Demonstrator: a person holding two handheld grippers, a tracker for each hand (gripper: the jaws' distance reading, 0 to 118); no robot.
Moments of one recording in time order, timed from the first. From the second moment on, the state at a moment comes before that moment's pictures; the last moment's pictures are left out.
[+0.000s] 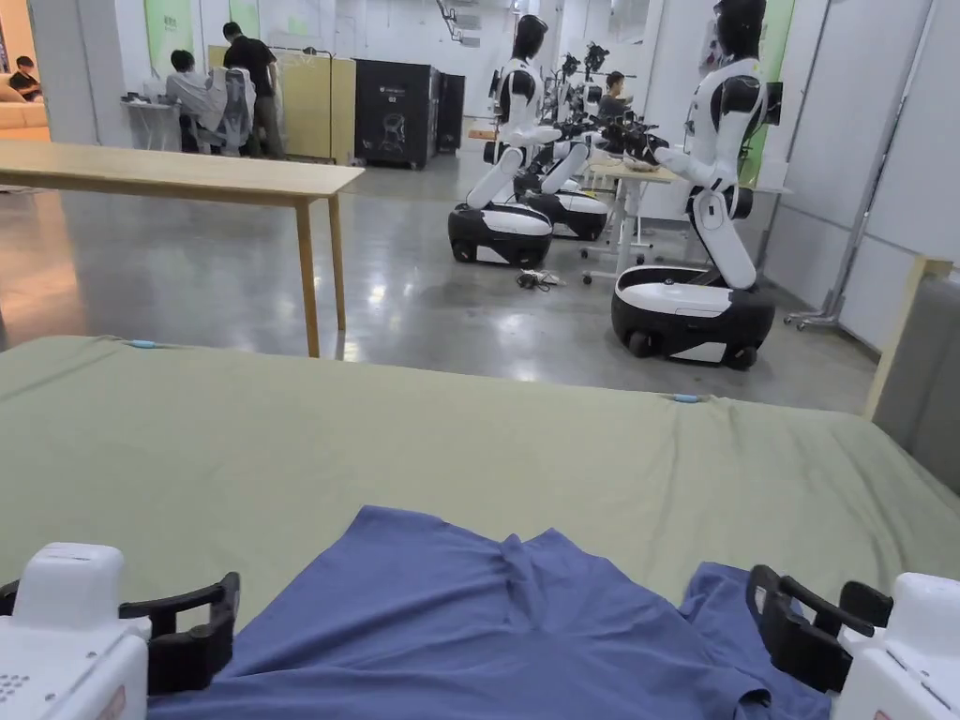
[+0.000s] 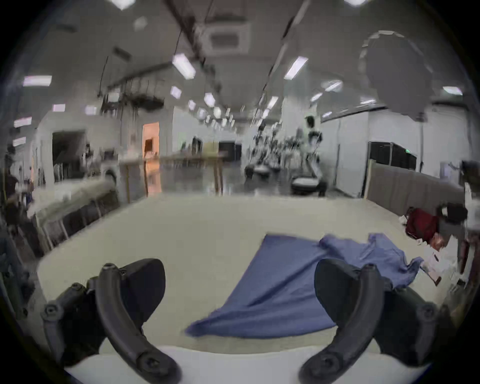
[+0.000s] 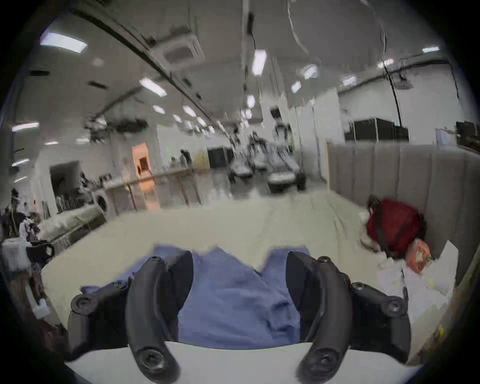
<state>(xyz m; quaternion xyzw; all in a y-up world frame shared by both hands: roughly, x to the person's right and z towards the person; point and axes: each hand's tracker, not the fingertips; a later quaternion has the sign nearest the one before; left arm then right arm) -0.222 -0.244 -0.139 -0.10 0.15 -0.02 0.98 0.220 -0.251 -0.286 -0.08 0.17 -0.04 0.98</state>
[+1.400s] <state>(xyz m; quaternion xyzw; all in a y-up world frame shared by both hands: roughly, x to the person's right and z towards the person) -0.366 -0.414 -0.225 -0.39 0.09 0.07 0.91 0.132 -0.313 -0.313 -0.16 0.16 -0.02 0.97</state>
